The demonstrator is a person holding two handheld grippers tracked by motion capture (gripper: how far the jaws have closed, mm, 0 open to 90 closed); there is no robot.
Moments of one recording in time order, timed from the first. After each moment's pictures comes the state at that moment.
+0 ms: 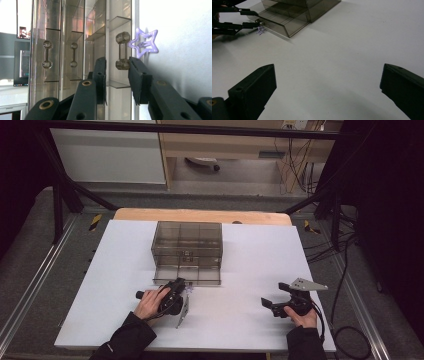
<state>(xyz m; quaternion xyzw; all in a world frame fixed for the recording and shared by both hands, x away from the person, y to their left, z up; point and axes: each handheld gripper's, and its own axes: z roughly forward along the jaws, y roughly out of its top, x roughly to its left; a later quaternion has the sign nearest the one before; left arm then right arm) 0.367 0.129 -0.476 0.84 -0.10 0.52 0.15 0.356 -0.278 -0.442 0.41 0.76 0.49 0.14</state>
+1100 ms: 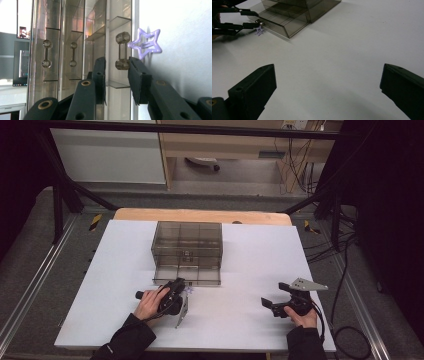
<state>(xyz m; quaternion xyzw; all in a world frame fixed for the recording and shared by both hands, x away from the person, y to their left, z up) 0.369 0.131 -0.477 0.84 -0.10 0.52 0.15 0.356 -0.278 -0.442 0.41 0.76 0.49 0.14</state>
